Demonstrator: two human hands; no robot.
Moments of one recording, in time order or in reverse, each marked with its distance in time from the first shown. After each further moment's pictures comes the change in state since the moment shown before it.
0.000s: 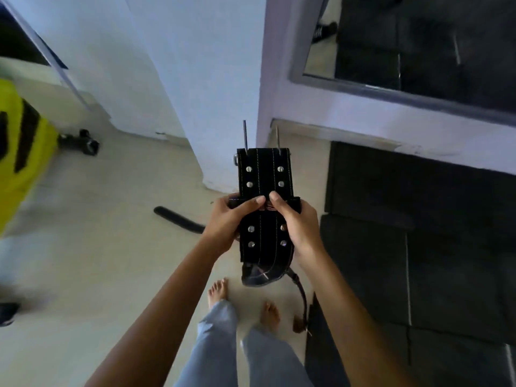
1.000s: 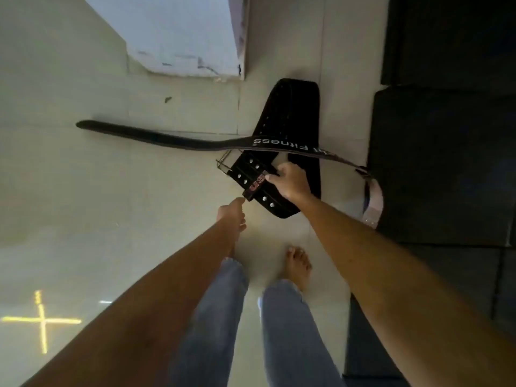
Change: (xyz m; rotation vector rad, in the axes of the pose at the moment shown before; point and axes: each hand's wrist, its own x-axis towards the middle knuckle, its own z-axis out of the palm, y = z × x) left_hand 0.273 -0.523 -0.135 0.243 0.464 -0.929; right_hand 0.342 0.487 0.048 -0.634 -0.109 0.325
